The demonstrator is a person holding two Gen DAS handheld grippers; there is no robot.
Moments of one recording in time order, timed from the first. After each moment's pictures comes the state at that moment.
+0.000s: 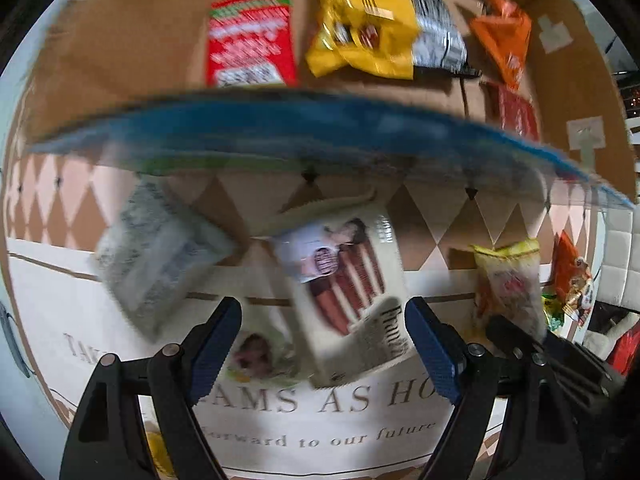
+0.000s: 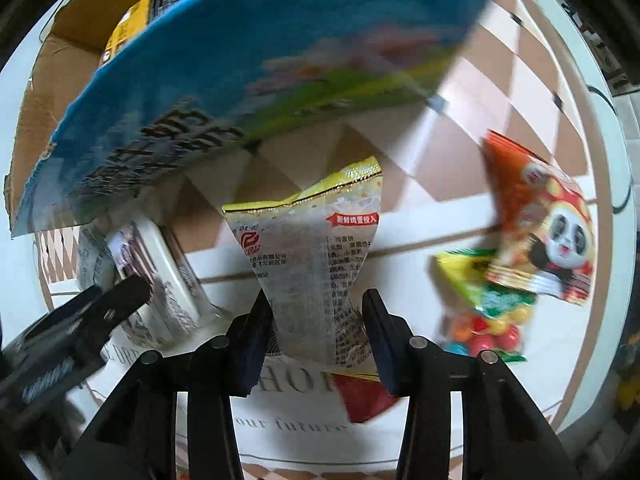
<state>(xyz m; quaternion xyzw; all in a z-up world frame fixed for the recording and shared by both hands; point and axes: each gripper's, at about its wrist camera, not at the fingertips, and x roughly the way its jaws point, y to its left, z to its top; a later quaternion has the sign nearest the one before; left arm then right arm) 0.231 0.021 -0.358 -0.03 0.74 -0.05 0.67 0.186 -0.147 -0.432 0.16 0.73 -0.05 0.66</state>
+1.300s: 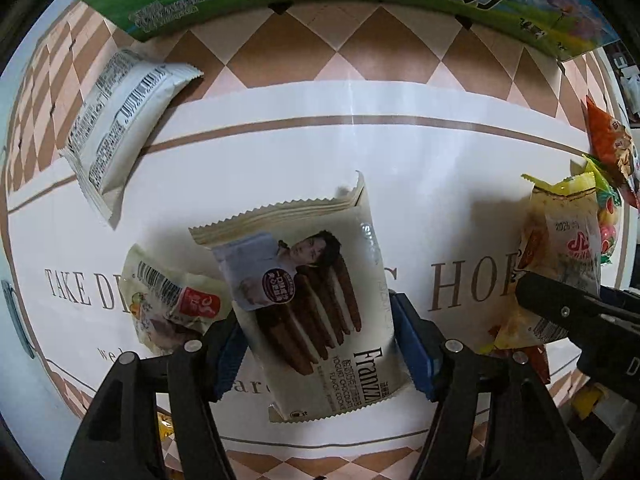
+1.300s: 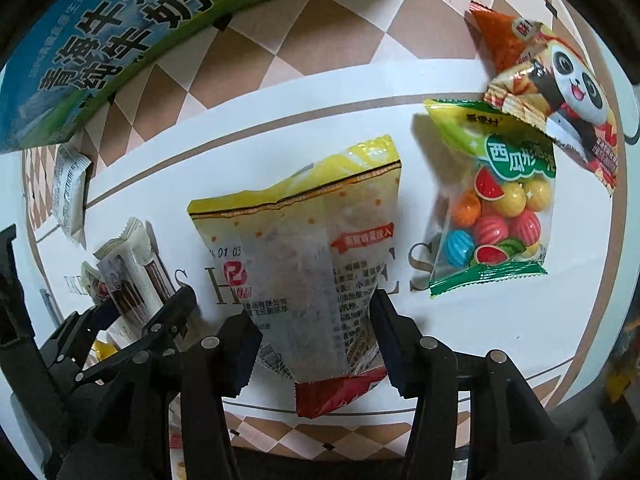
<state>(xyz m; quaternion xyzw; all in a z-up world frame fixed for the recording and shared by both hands) 0.123 -0.010 -0.386 0.04 0.76 -0.05 0.65 0.122 -0.130 -0.469 0.16 0.79 -0.02 0.60</state>
